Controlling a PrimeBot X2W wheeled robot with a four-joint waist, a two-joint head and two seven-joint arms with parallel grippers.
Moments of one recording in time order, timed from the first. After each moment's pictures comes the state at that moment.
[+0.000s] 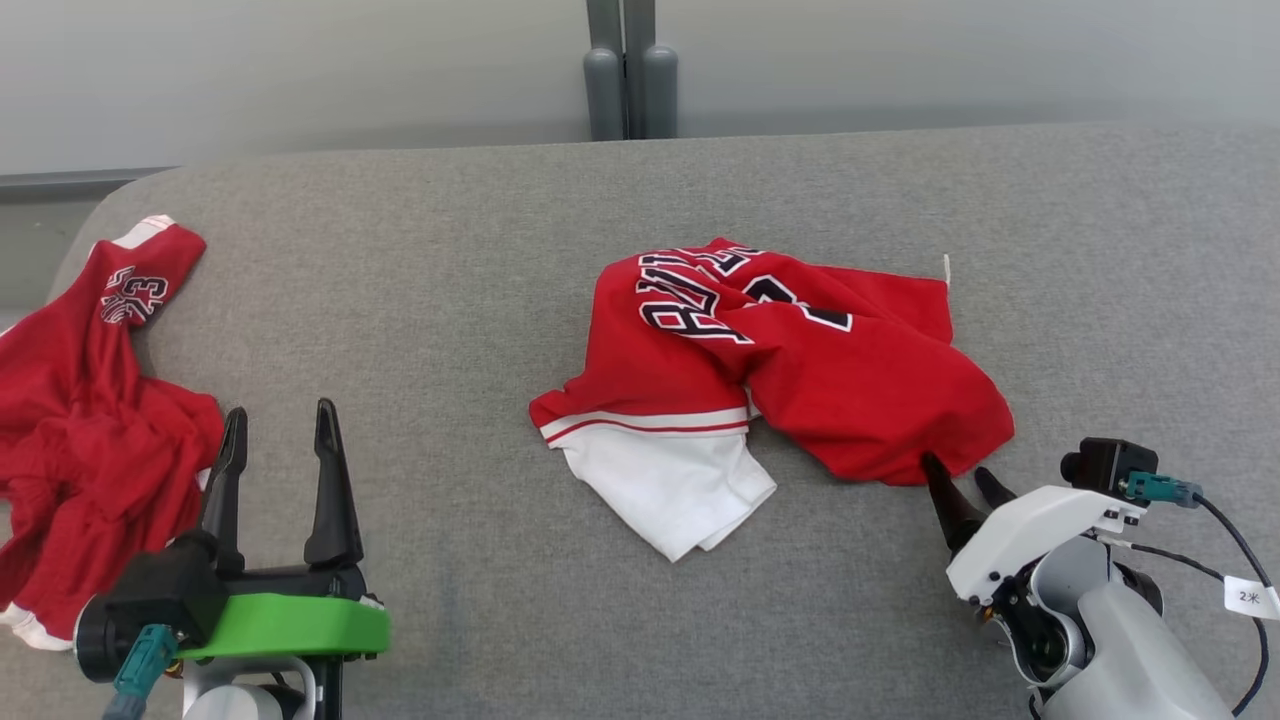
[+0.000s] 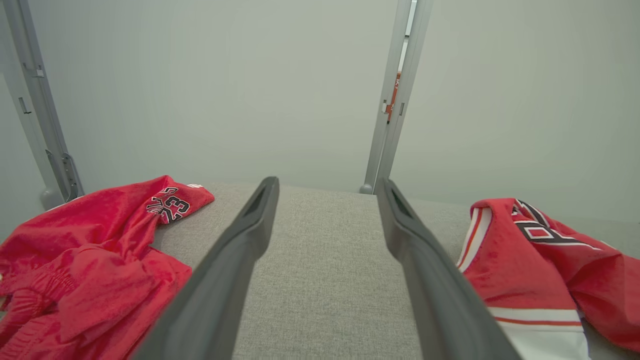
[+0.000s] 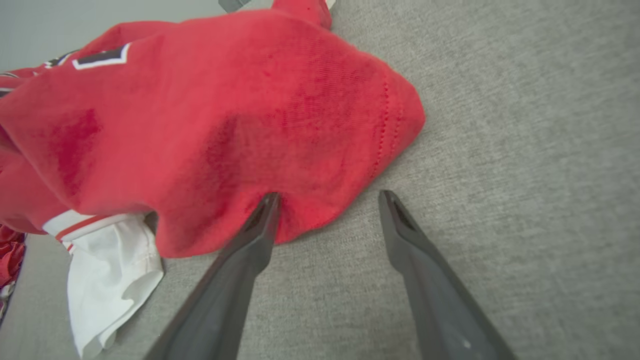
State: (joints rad) left arm -0.05 0.06 -0.01 0.07 -0.24 -0.07 -0.26; right arm -0.30 -0.09 0.04 0.62 0.60 0.13 0.06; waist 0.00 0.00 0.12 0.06
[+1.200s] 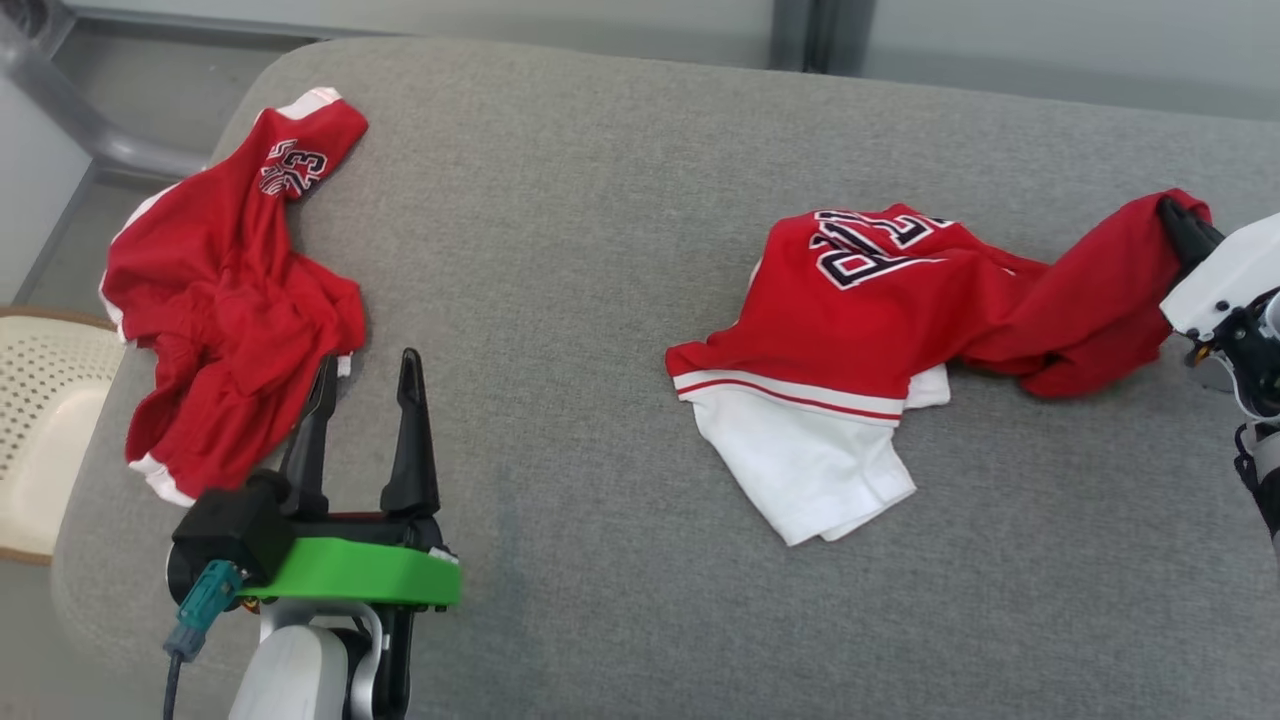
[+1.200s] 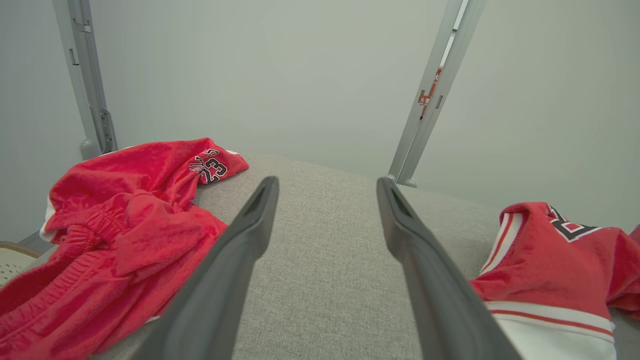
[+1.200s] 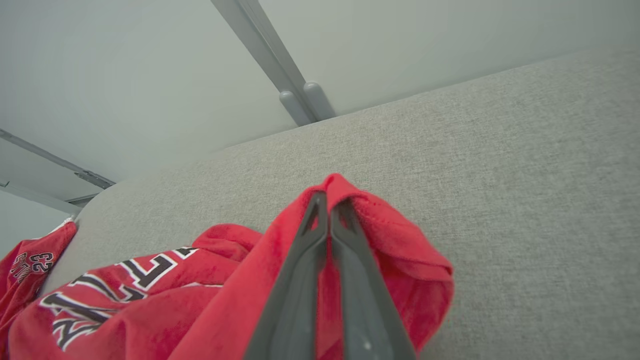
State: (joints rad) left arm -0.16 0.05 -0.14 0.12 -0.36 -0.06 -0.26; right arm -0.67 -0.38 -0.02 0.65 0.71 0.13 0.27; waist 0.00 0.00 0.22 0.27
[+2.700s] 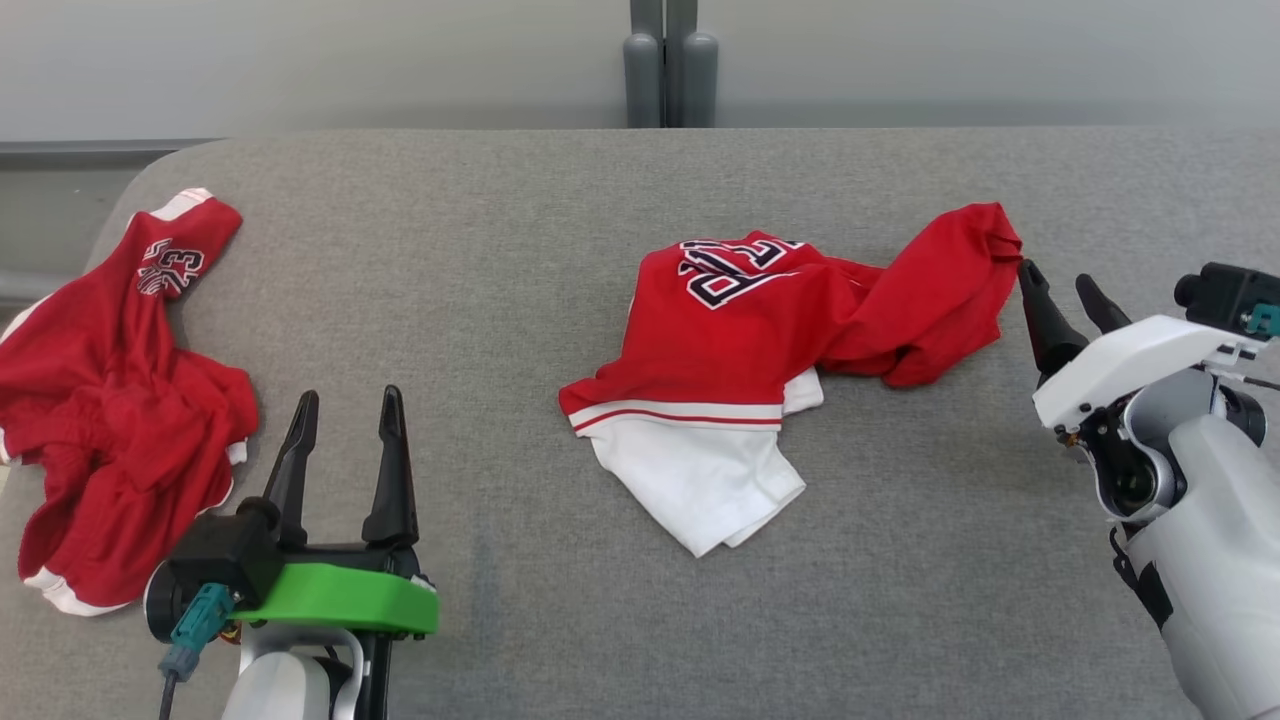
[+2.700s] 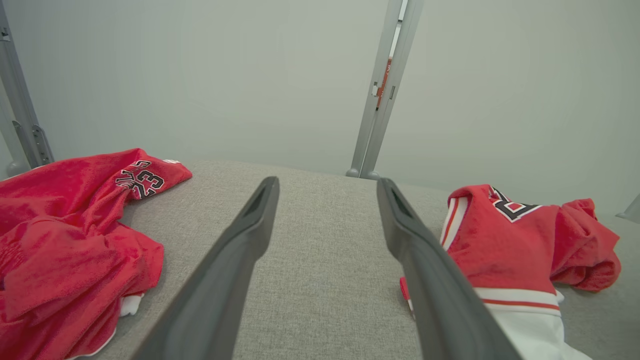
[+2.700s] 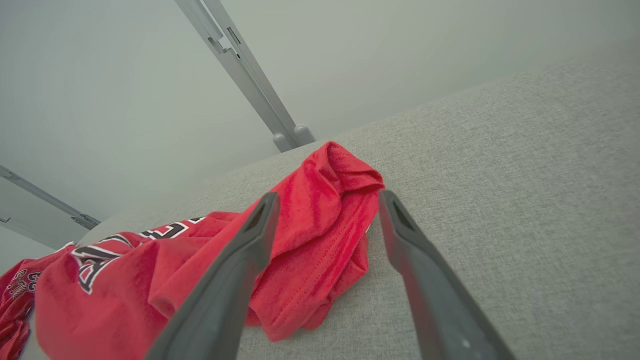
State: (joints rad) left arm -0.12 0.05 -0.09 0.17 -0.29 -0.09 -0.26; right arm -0.56 -0.28 0.15 0.68 0.74 0.13 -0.06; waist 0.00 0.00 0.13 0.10
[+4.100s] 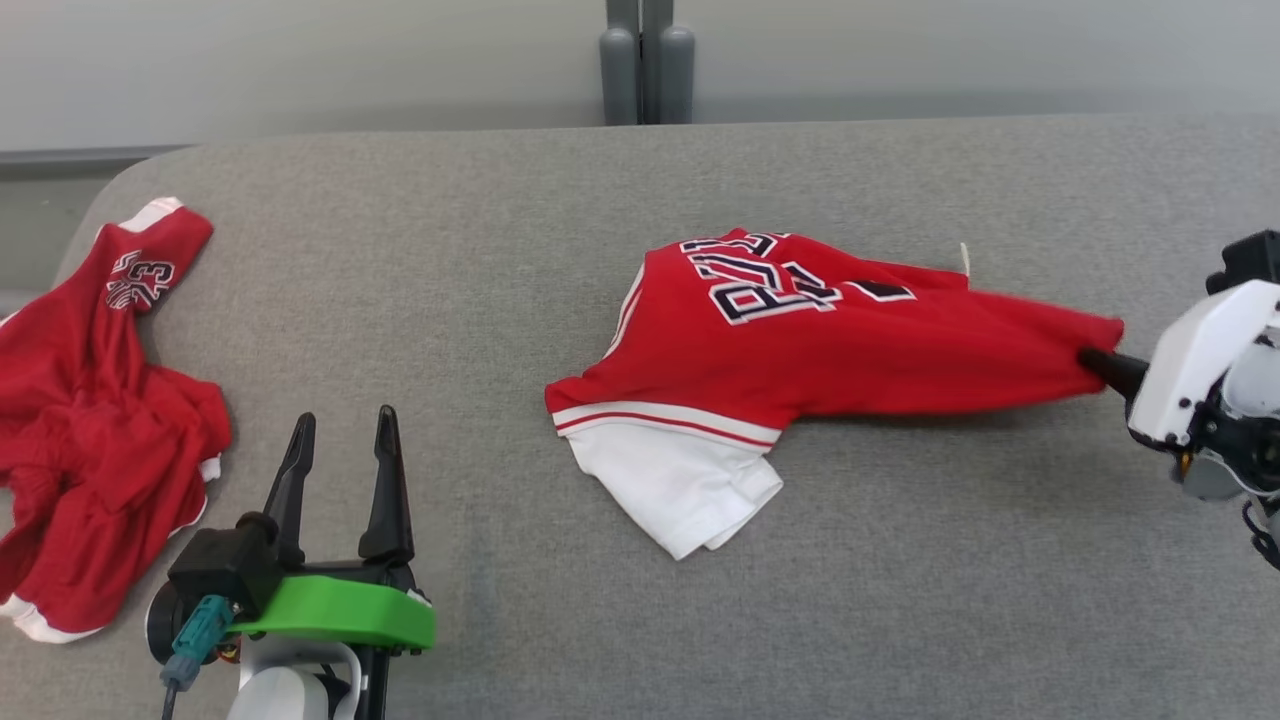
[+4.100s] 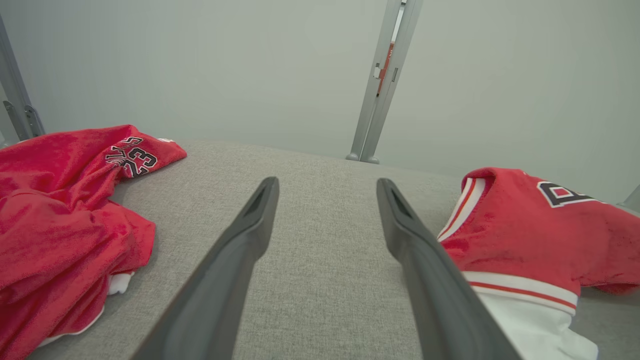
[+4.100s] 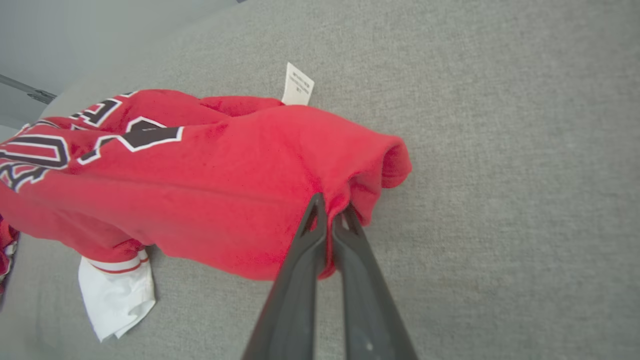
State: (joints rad) left arm -0.11 0.05 -0.08 0.20 -0.31 -0.08 -0.26; right arm -0.62 -0.55 0.38 0.64 1.04 0.13 0.48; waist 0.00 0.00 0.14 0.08
